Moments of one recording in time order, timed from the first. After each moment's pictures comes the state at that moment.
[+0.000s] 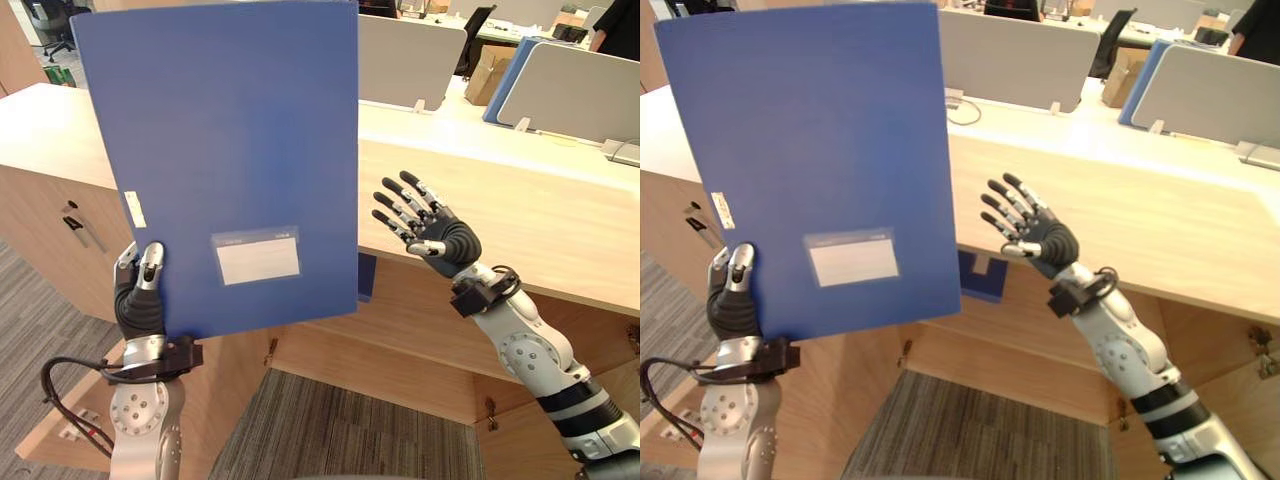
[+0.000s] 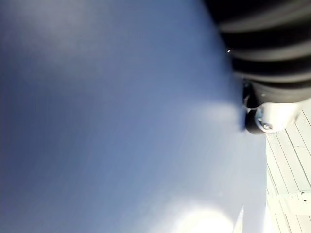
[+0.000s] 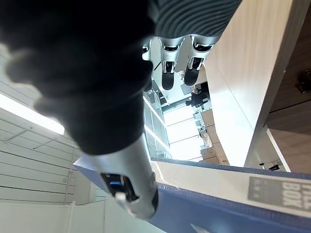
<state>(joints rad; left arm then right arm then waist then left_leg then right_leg) 0.23 0.16 0.12 -0.46 -0.24 -0.21 0.14 -0.28 -0.71 0.30 -0.14 1.20 -0.06 0.26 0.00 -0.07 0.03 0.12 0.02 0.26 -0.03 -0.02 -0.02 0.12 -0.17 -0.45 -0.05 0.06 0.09</state>
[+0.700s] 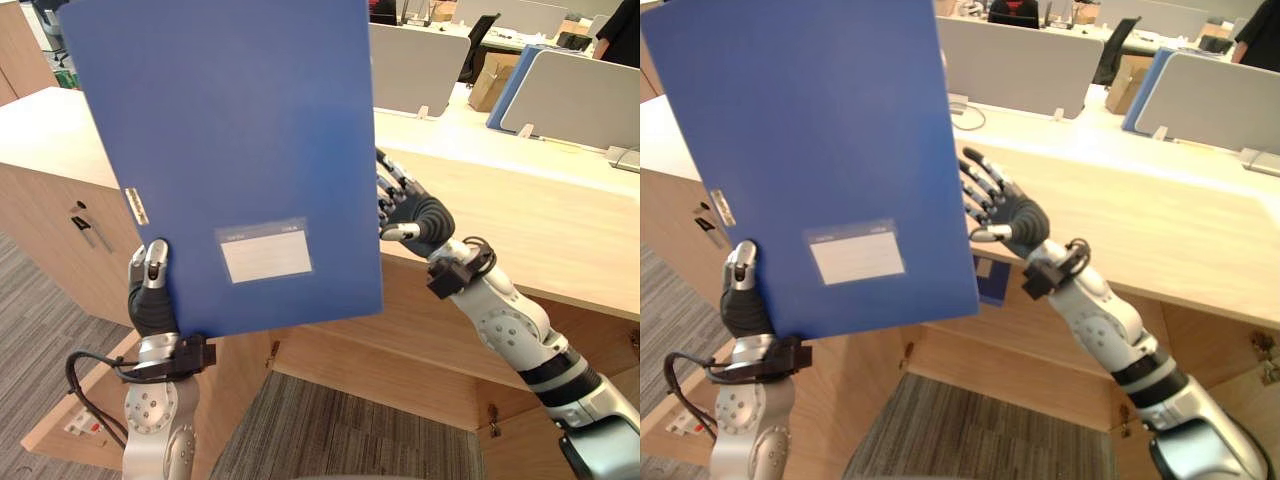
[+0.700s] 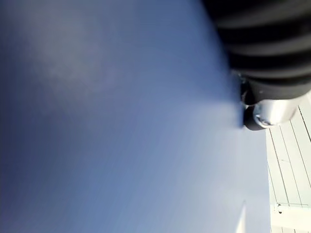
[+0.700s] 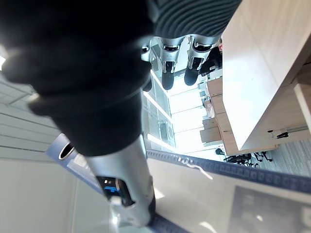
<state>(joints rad) 0.23 0.15 0.04 -0.49 -0.32 -0.22 0.15 -0.50 -0.70 0.43 -0.16 1.20 -0.07 0.26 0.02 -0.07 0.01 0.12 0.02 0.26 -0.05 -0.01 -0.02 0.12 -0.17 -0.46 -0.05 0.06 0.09</state>
